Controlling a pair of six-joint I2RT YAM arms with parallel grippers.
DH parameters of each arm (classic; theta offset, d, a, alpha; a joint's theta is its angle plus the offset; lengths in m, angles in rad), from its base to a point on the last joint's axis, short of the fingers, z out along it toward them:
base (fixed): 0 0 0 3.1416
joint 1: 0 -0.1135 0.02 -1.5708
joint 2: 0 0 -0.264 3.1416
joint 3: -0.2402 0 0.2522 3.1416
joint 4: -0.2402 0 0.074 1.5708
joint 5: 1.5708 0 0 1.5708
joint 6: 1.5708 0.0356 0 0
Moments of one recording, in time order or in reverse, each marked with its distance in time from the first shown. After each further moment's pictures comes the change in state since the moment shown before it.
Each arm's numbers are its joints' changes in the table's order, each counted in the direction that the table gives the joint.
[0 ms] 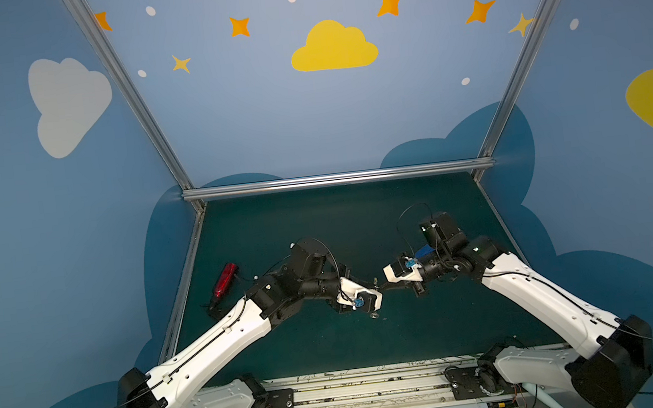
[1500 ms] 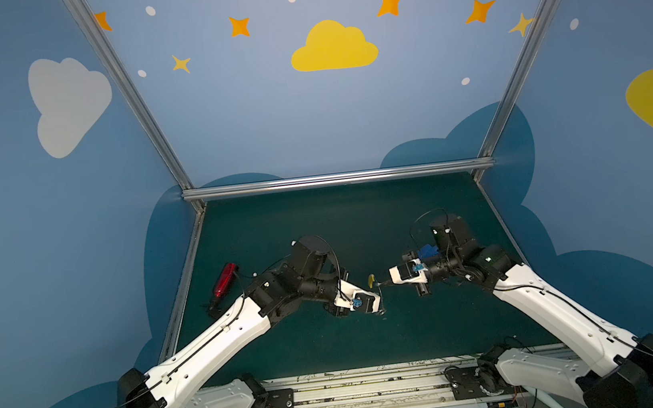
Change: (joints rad) left arm -0.015 -0.008 -0.035 -0.122 0.050 -0.031; right arm 0.005 0.105 0.071 0.129 0.057 0.035
